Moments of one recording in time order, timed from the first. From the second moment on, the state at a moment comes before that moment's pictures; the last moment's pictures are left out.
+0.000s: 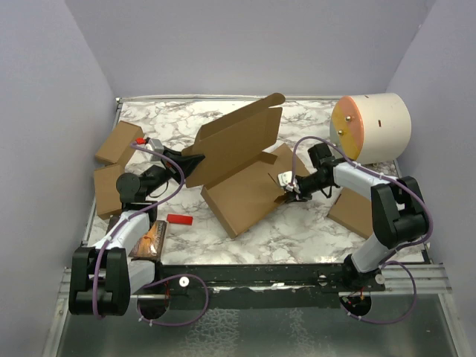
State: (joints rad) left arm -0.04 1.13 0.41 1.17 0.90 -0.56; right arm 0.28 1.62 0.90 -0.56 -0.83 -1.43
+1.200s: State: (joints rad) left arm -0.04 1.13 0.41 1.19 0.91 -0.56; right arm 0.12 1.46 1.05 -0.54 -0.77 -1.15
